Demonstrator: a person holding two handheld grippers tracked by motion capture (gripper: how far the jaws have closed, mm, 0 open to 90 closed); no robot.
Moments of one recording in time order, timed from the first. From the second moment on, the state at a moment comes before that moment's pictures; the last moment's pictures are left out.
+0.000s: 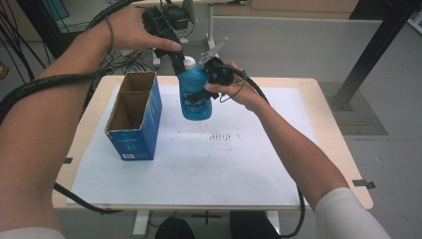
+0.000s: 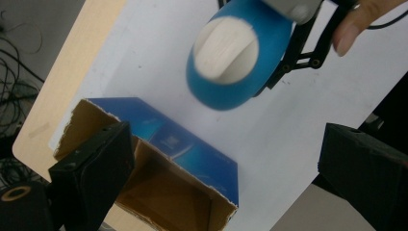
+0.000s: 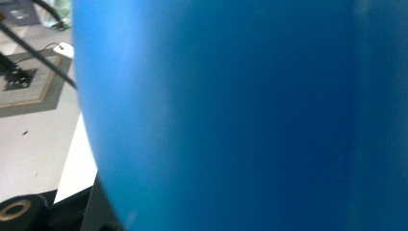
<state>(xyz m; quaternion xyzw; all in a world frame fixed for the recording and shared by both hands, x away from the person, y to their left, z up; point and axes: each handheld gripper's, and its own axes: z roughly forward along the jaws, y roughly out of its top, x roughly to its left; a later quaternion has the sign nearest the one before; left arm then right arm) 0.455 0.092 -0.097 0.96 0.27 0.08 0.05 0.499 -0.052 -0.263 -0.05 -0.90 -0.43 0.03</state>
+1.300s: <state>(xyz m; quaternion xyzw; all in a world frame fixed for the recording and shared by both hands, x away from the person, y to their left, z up) 0.447 0.063 -0.156 0.98 0.19 0.04 0.01 0.472 -0.045 -0.275 0.04 -0.88 -0.47 0.04</state>
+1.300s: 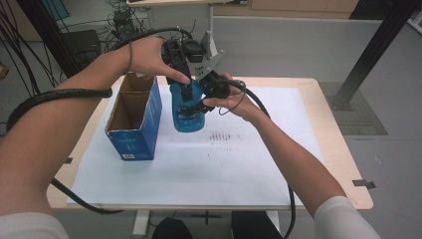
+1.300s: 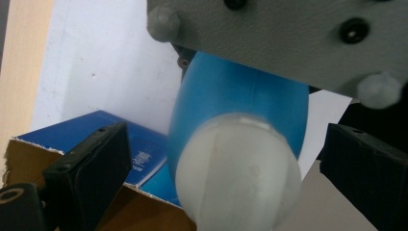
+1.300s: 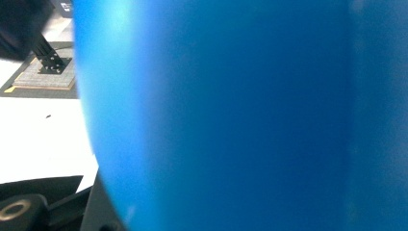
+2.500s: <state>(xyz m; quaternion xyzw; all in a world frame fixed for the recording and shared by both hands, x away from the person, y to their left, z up) 0.444 0.057 -0.161 0.98 0.17 0.04 0.02 0.471 -0.047 -0.271 0.04 -0.87 -0.48 0.04</state>
